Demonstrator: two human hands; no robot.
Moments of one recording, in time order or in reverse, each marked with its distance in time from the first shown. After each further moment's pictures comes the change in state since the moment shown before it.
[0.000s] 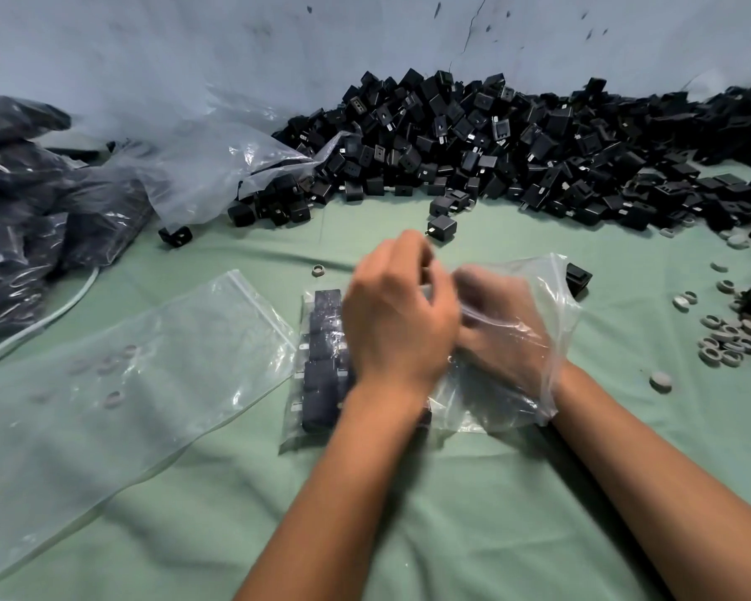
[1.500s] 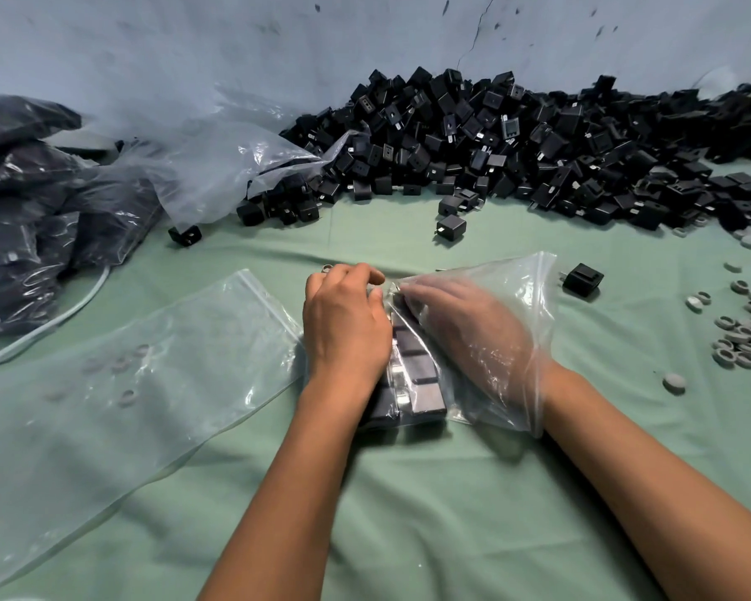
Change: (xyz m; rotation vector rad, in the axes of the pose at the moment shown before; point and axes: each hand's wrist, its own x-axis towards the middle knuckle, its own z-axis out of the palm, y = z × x) left_hand 0.006 -0.070 -0.013 0.174 -0.199 -0.190; right_hand -0.003 -0.021 0.018 -0.255 -0.147 -0.319
